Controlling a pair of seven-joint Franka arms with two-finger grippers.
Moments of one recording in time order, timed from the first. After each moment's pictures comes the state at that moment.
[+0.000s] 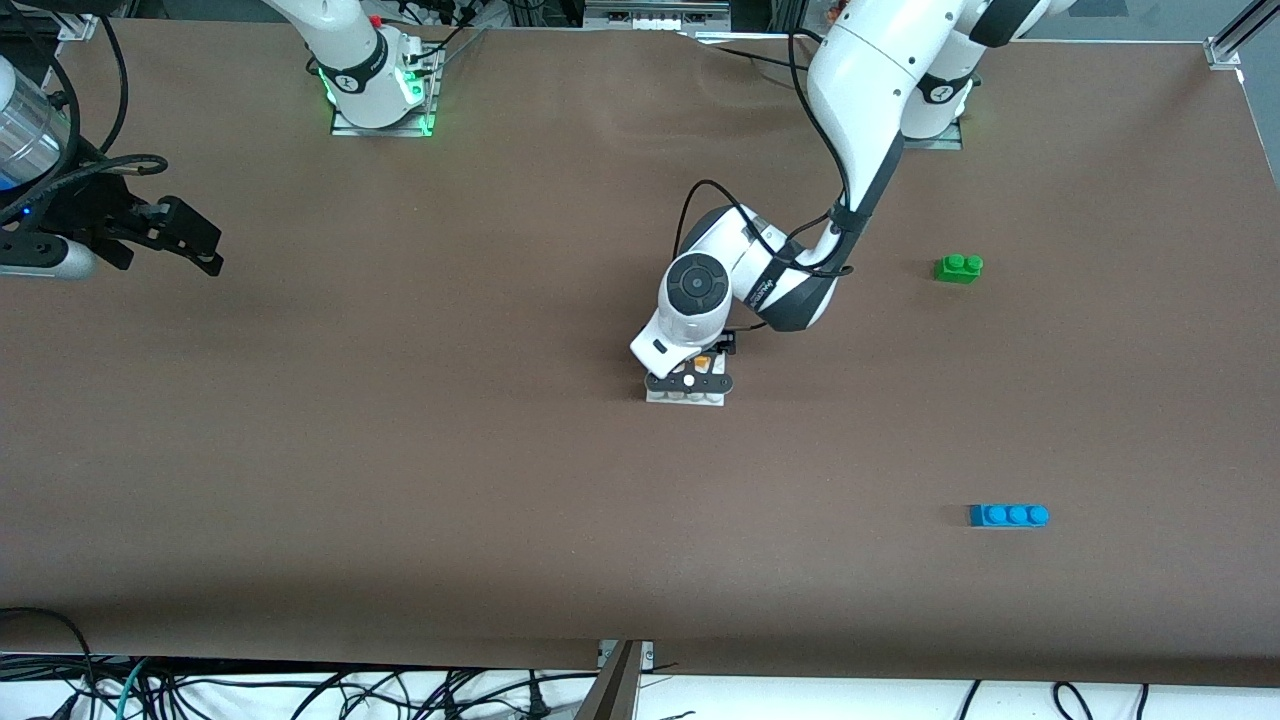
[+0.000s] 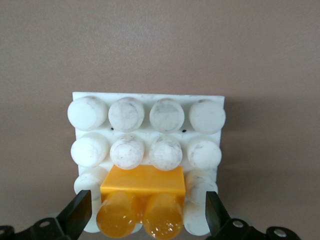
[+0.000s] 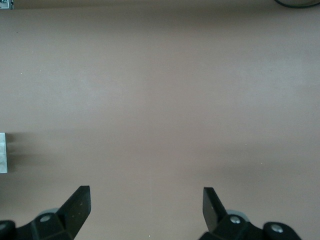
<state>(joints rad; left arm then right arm) -0.62 0.78 -0.08 -1.48 -0.04 2.17 -0.66 0.15 0.04 -0.03 -1.54 -0.03 1.66 0.18</state>
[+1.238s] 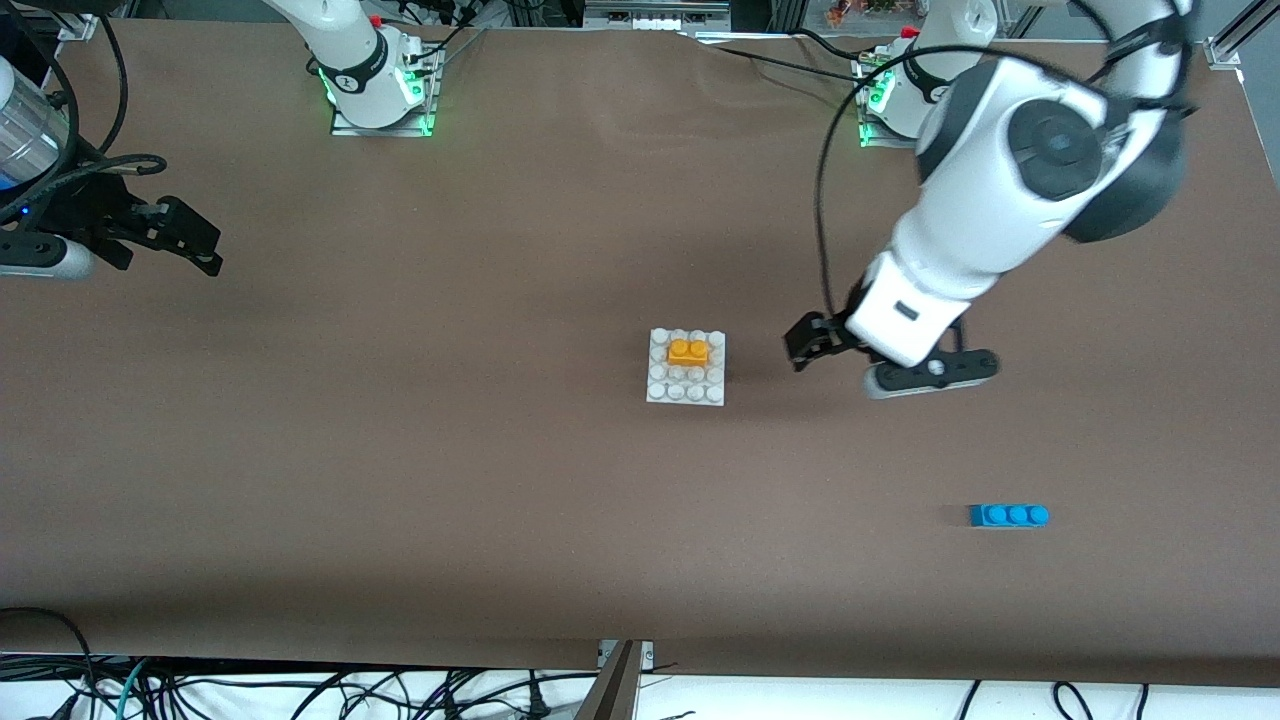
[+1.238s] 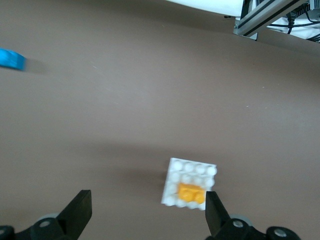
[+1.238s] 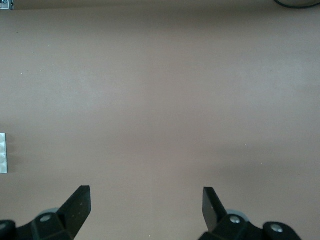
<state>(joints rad) -0.30 0.31 -0.06 -1.41 -0.10 1.84 -0.48 0.15 0.04 -0.03 -1.54 -0.03 1.66 0.18</state>
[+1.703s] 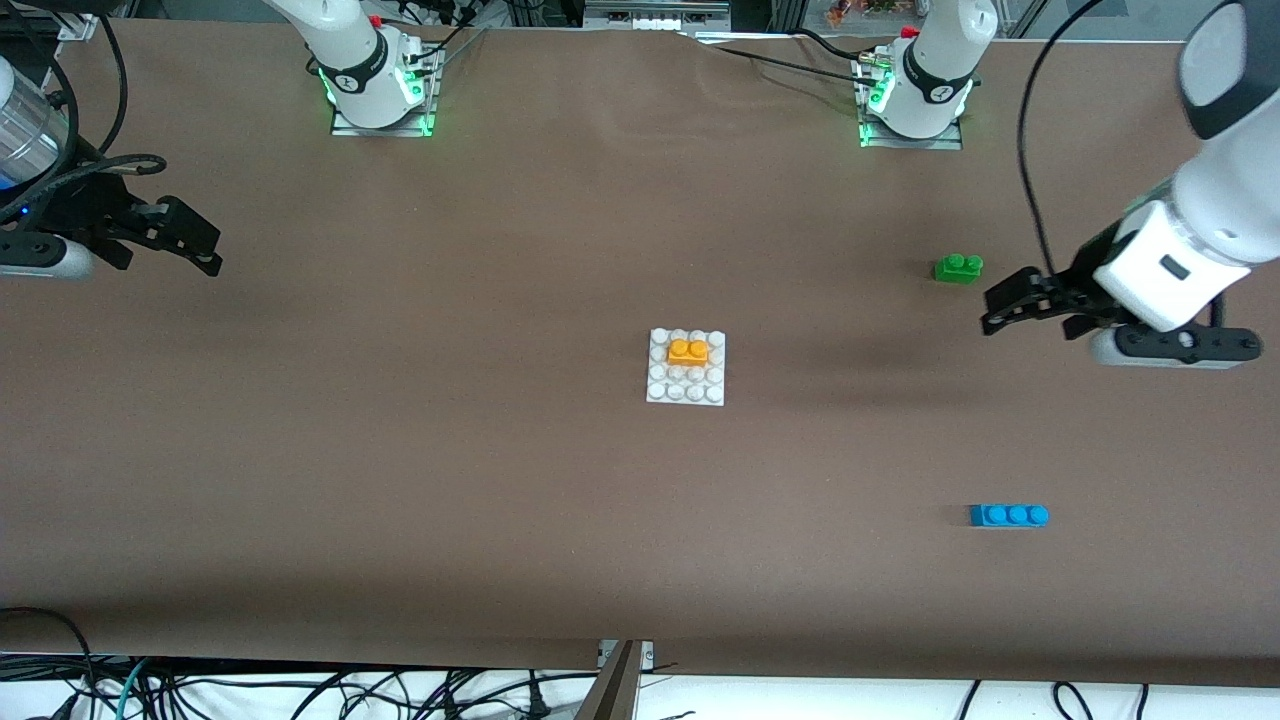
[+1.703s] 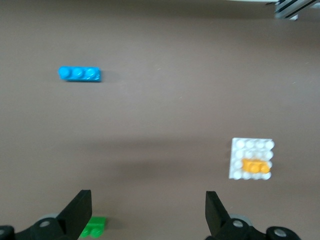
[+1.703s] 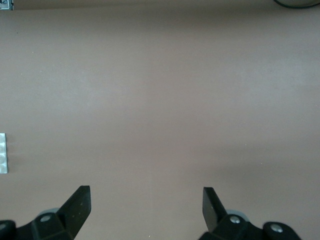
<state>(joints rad) -0.06 0.19 -0.05 -1.44 -0.10 1.66 -0.12 0.15 0.04 -0.03 -1.54 -0.03 1.66 0.18</state>
